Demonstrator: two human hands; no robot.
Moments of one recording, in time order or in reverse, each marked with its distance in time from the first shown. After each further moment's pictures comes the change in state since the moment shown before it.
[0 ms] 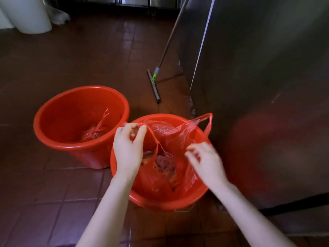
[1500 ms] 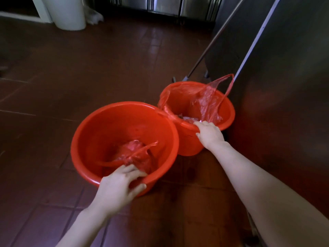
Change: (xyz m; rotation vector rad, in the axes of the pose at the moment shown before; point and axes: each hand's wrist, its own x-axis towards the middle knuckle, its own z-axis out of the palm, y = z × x) left_hand 0.038 -0.125 -0.100 0.633 -0.544 0.308; right_hand 0.211 -0.025 0.104 -0.543 -0.359 -0.065
